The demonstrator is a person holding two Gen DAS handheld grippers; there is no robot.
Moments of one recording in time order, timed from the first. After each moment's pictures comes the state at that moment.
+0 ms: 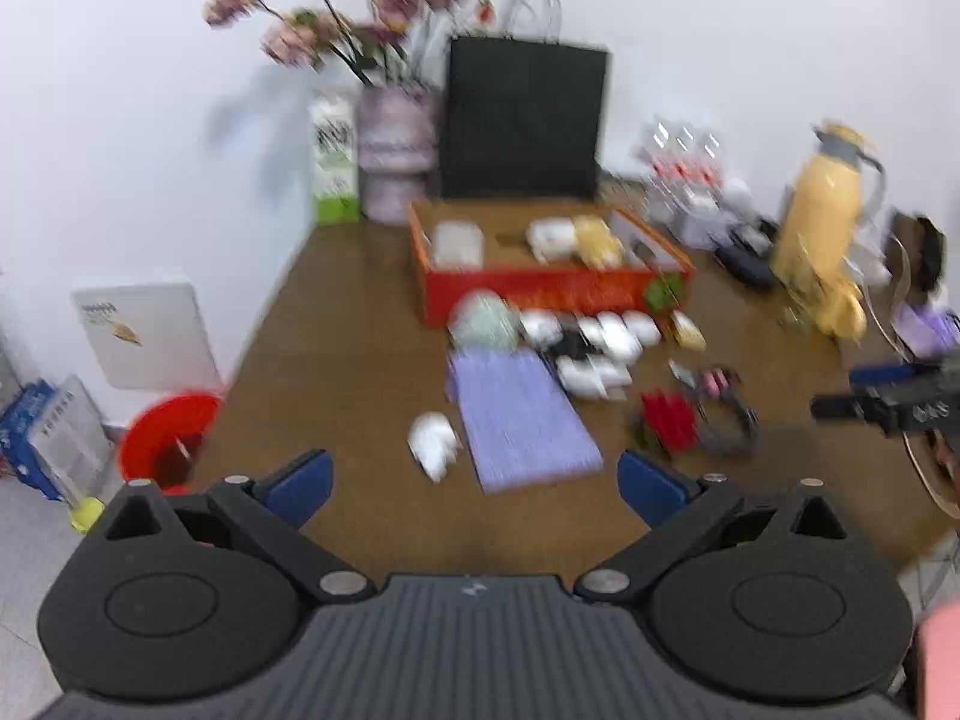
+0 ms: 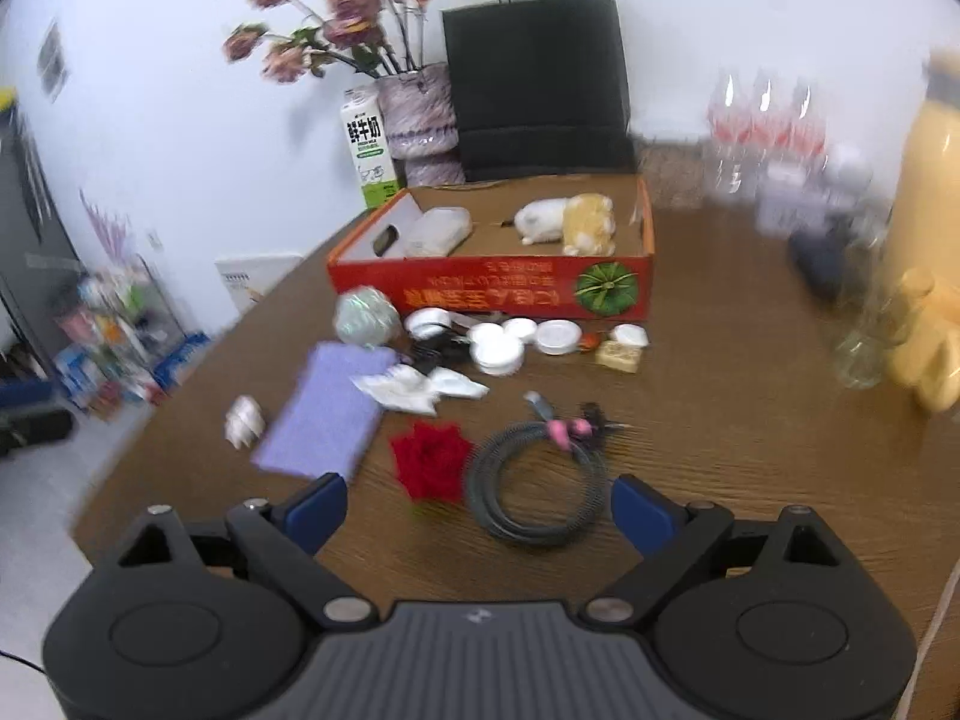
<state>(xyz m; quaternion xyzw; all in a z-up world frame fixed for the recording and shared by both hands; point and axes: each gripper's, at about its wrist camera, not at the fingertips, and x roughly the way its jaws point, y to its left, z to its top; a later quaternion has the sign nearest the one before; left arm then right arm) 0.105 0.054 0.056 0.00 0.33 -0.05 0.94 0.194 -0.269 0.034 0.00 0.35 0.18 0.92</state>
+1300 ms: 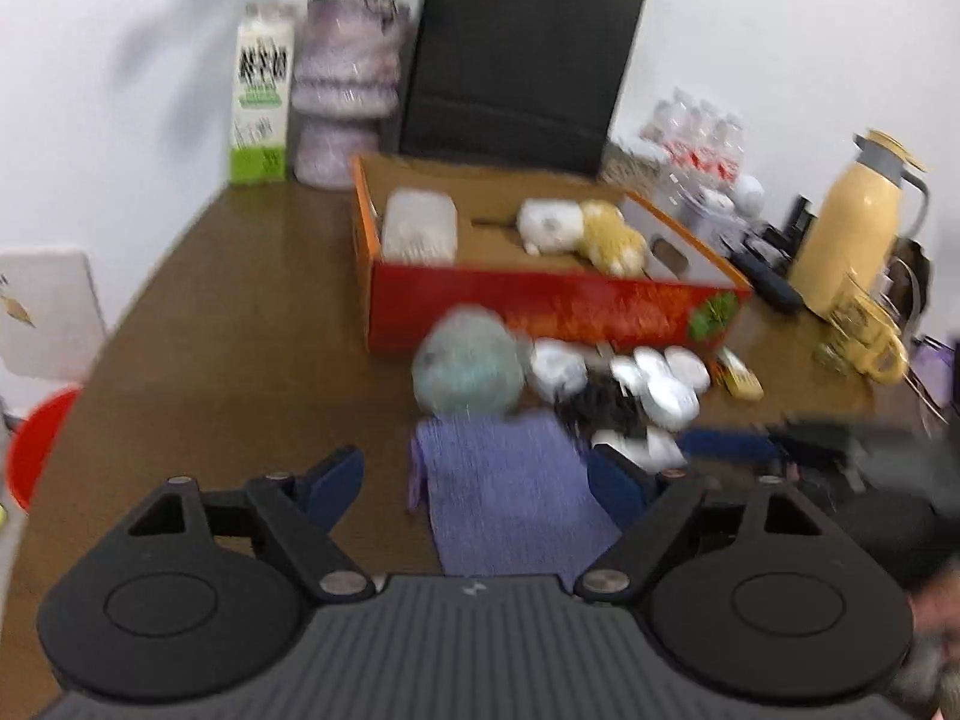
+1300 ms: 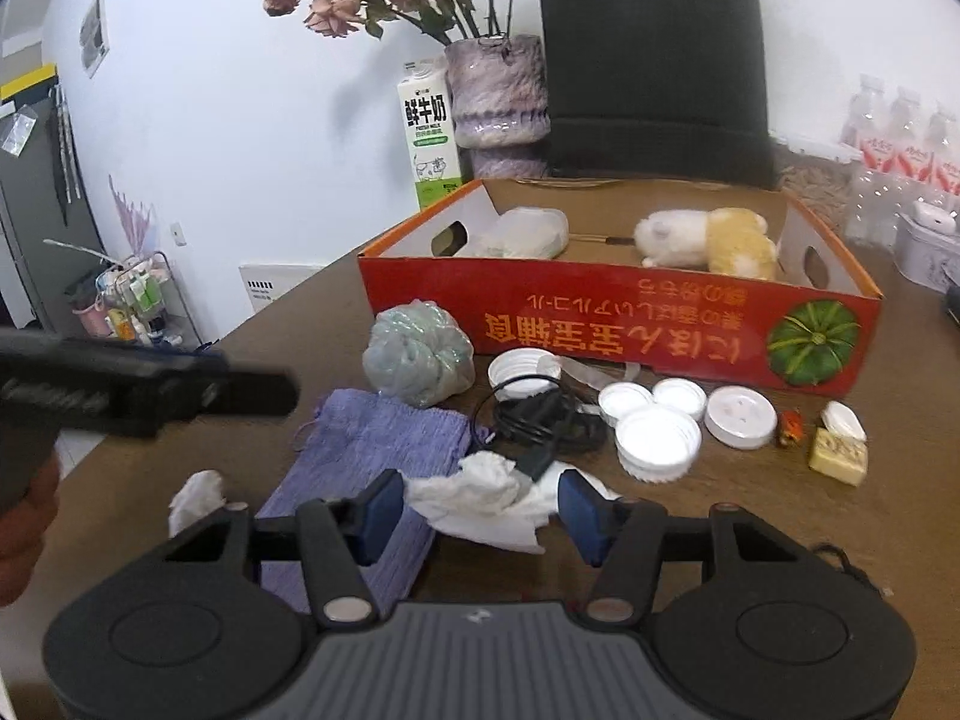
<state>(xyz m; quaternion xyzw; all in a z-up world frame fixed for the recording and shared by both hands) 0.274 0.074 -0.028 -0.06 0.34 -0.11 0.93 0.323 -0.145 -0.052 -0.01 0.33 0.24 0.91</state>
